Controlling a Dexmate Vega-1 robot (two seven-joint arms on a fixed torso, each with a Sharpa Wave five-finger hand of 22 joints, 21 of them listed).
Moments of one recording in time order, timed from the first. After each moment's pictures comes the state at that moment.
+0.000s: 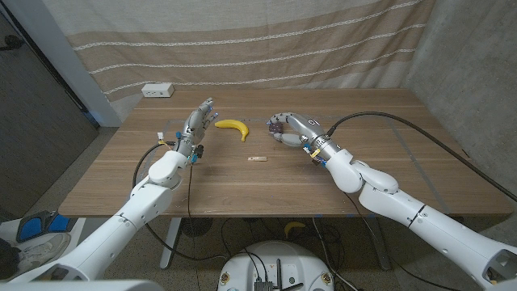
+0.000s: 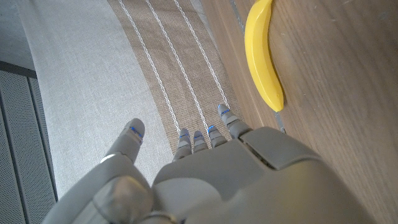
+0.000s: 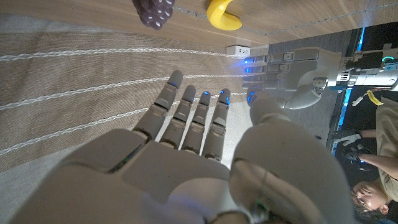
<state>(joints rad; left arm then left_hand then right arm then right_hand) 0.98 0.60 0.33 -1.53 -0.58 -0.30 0.08 0.13 0.12 0.63 -0.11 0.17 0.00 -0.05 0.18 0.17 -0.09 -0.07 0.18 0.17 -0.08 -0.04 0.17 0.17 0.09 0.03 0.20 0.17 -0.88 -0.70 -0.66 -1.81 -0.60 0.09 -0.29 0.83 0.05 0.47 -0.18 0.18 0.67 -0.09 0.23 0.19 0.54 -0.09 0.25 0.23 0.37 -0.04 0.40 0.41 0.51 0.00 0.39 0.18</state>
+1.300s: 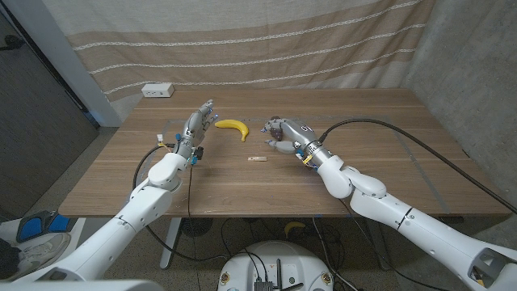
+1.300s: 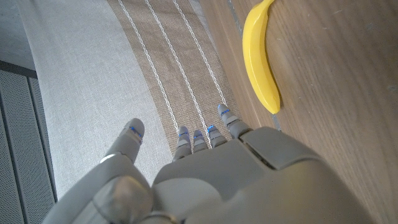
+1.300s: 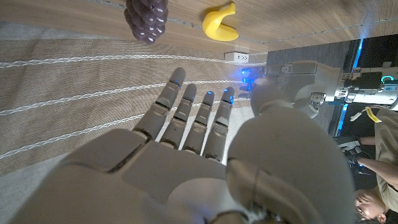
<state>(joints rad) 1.00 0.60 0.32 -1.53 -0.58 -0.31 0.09 0.13 0.12 0.63 -0.11 0.17 0.03 -0.05 0.18 0.17 -0.08 -0.07 0.19 0.17 -0.07 -0.04 0.17 0.17 0.09 0.04 0.20 0.17 -0.85 -0.64 -0.73 -1.74 -0.65 0.07 -0.35 0.97 -0.02 0.44 -0.18 0.18 0.72 -0.13 0.23 0.19 0.56 -0.13 0.24 0.23 0.39 -0.05 0.43 0.42 0.55 -0.02 0.41 0.18</state>
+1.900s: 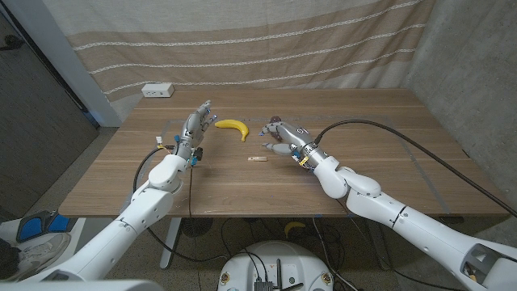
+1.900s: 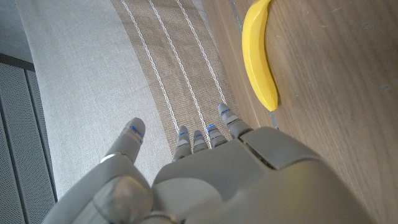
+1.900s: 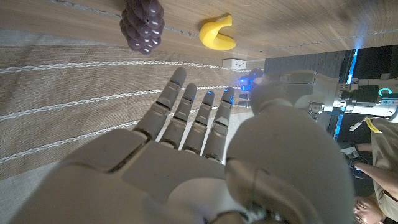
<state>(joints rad) 1.01 0.58 0.31 -1.53 -0.59 -0.32 0.10 0.12 0.11 0.66 -0.04 0.18 0.05 -0.04 0.18 0.17 -0.06 -0.05 0.19 0.17 -0.05 -0.02 0.19 0.18 0.11 0.06 0.20 0.18 -0.82 -0.62 -0.77 -1.69 -0.66 0.07 -0.33 0.98 -0.01 0.43 -0.17 0.18 0.72 -0.13 0.23 0.19 0.56 -0.13 0.24 0.24 0.39 -0.05 0.43 0.42 0.56 -0.03 0.41 0.18</state>
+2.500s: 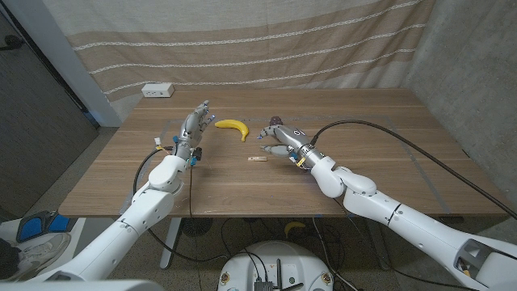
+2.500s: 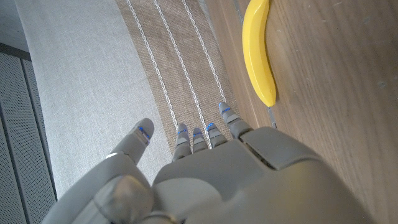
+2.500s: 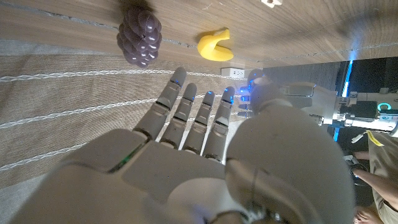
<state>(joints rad) 1.01 0.57 0.30 -1.51 -0.60 -0.34 0.12 0.16 0.14 0.78 0.04 0.19 0.10 0.00 0.18 0.17 -0.01 -0.06 0.20 0.17 -0.03 -0.03 0.19 0.17 0.13 0.01 0.21 0.18 -0.78 -0.60 -0.81 -1.64 -0.67 0.06 -0.31 0.98 0.00 0.42 -0.16 0.18 0.72 -0.11 0.23 0.19 0.56 -0.12 0.24 0.24 0.39 -0.05 0.43 0.43 0.56 -0.03 0.41 0.19</state>
